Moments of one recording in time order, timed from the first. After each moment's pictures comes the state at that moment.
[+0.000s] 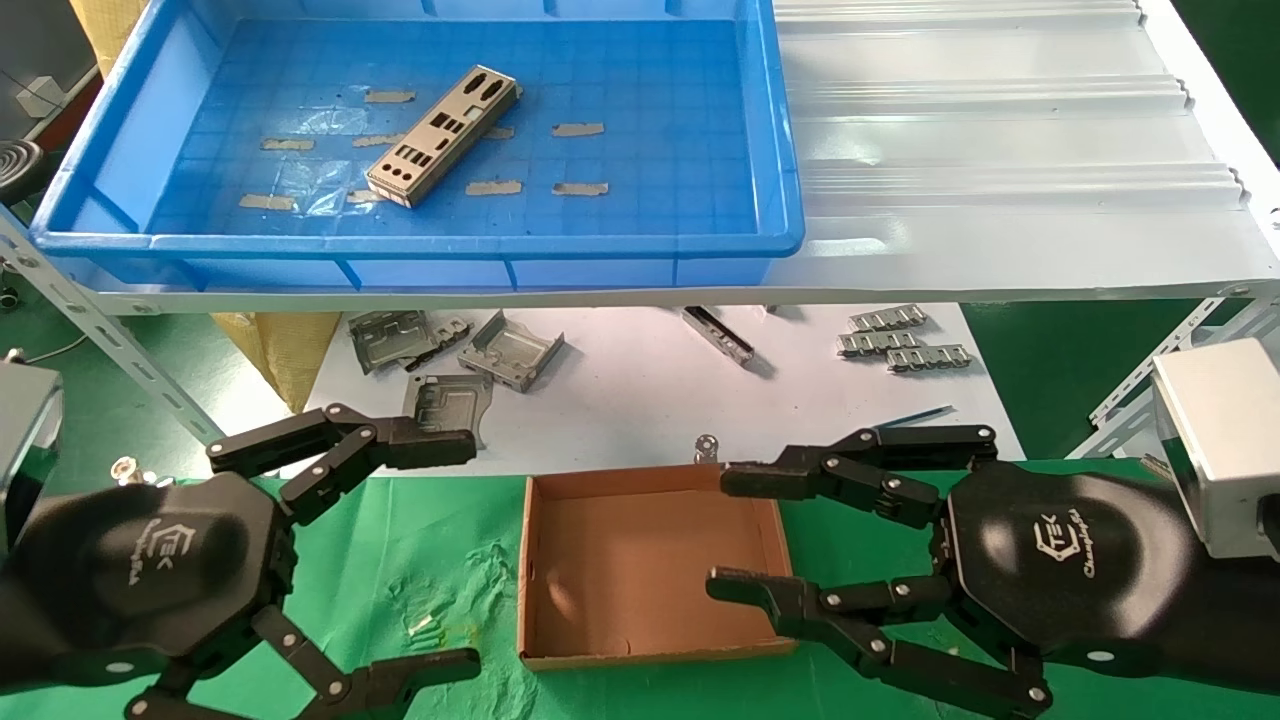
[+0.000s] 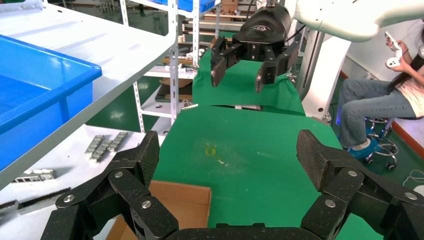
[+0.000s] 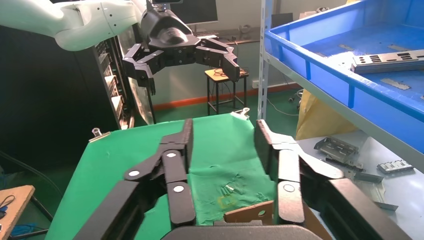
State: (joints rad) left arm -1.07 0.61 0.28 -1.28 0.73 1.50 -0.19; right arm 1.10 -0.58 -0.37 1.26 -0.67 -1.46 0.14
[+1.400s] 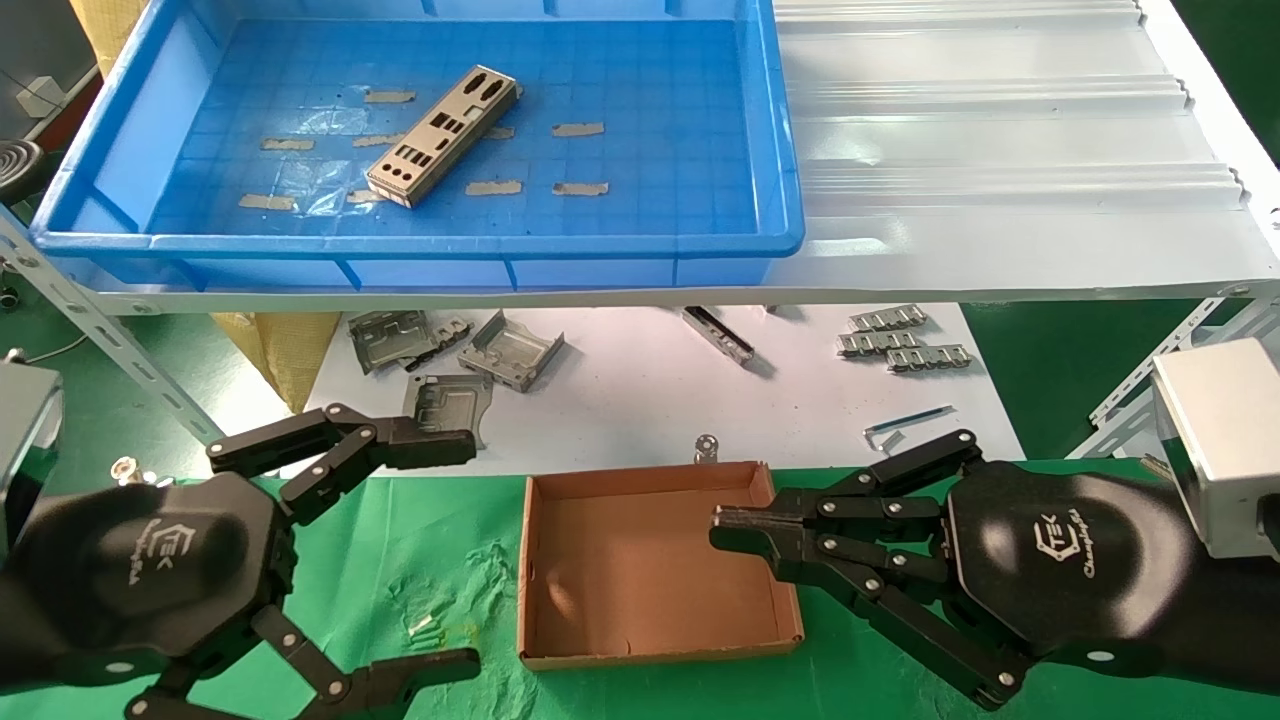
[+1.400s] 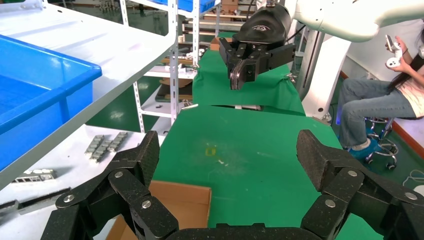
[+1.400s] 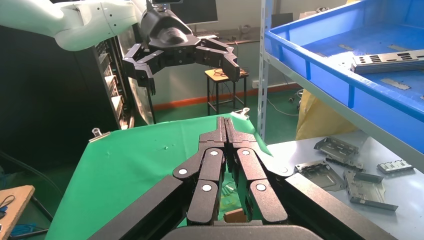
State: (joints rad) left arm -1.07 0.61 0.28 -1.28 0.73 1.50 -0.19; right arm 1.10 -0.58 -0.37 1.26 -0.67 -1.46 0.14
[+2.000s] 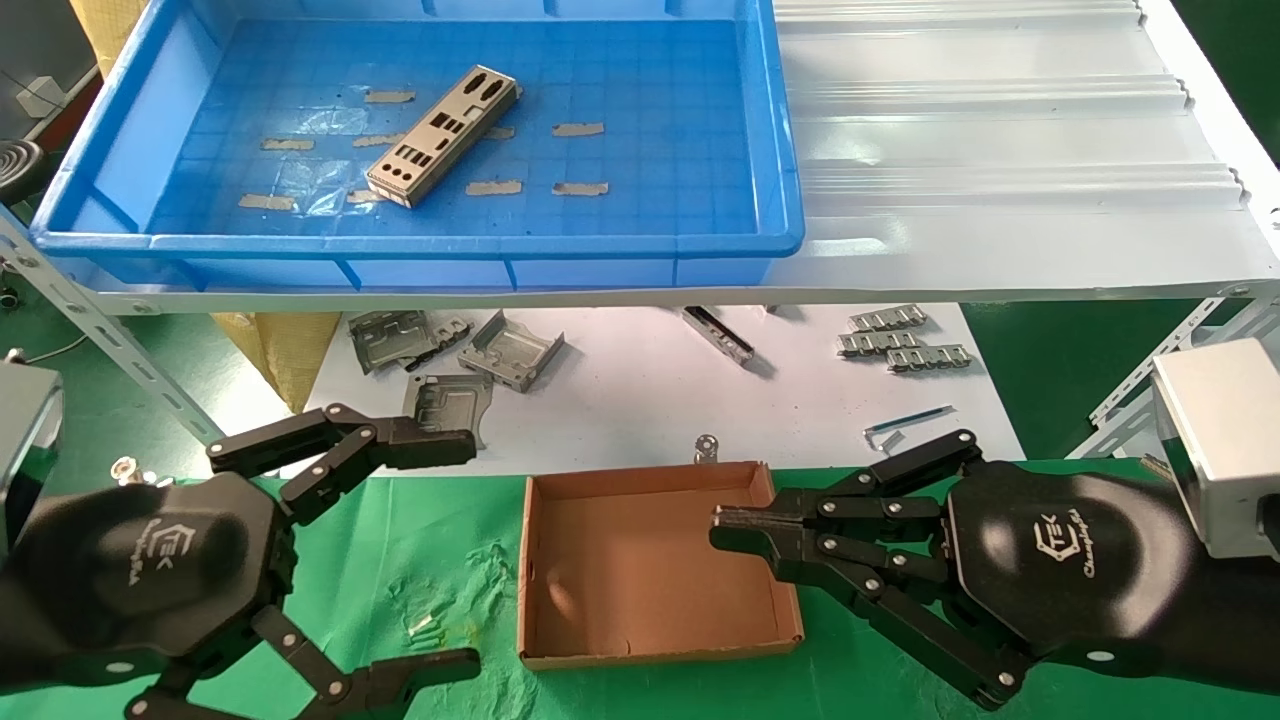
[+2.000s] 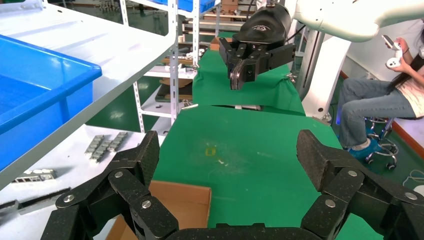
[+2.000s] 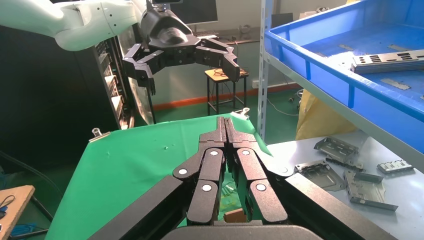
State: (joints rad) left arm -1.11 0.63 0.29 -1.28 0.75 1.49 -0.19; right arm 1.10 -0.58 -0.37 1.26 -0.67 -1.46 0.14
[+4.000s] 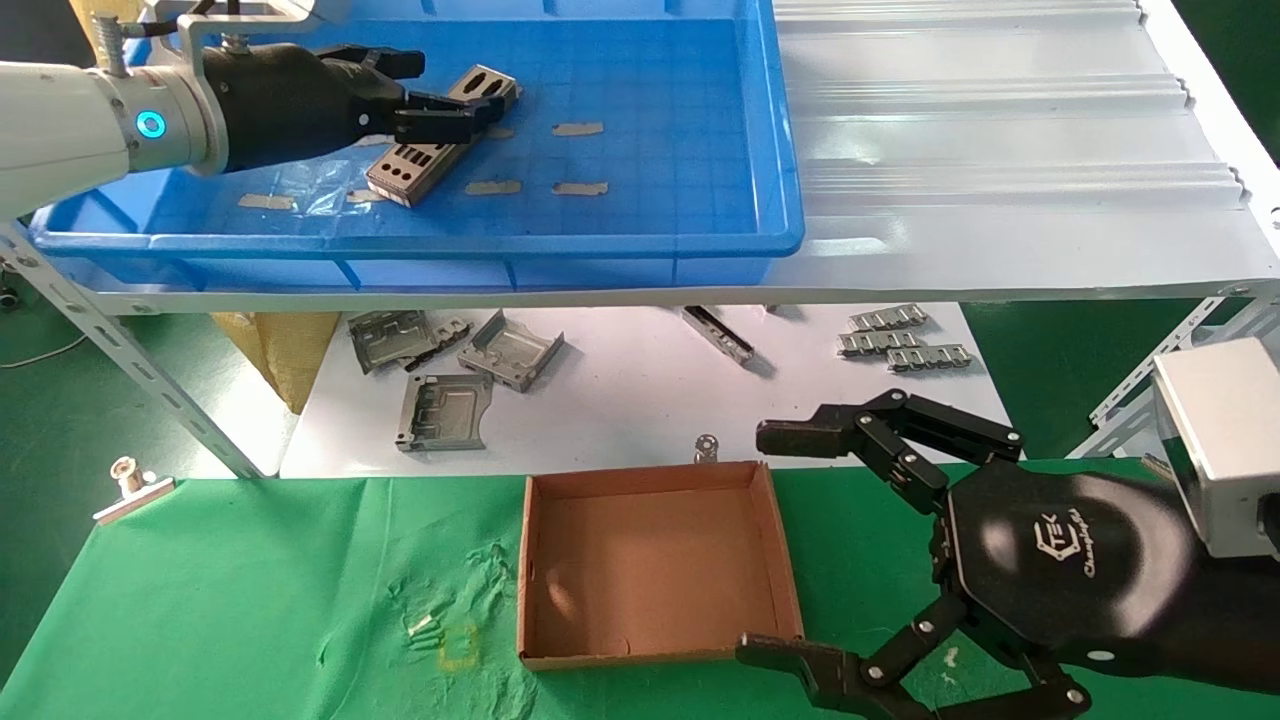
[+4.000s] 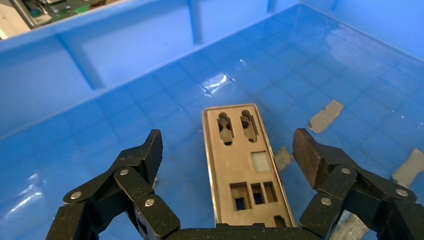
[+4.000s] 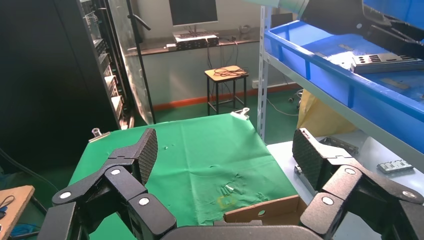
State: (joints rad) left arm -1.99 1.23 0.52 -0.01 1.34 0.94 0.02; right arm 1.10 -0.58 -0.37 1.26 -0.66 -1.46 0.14
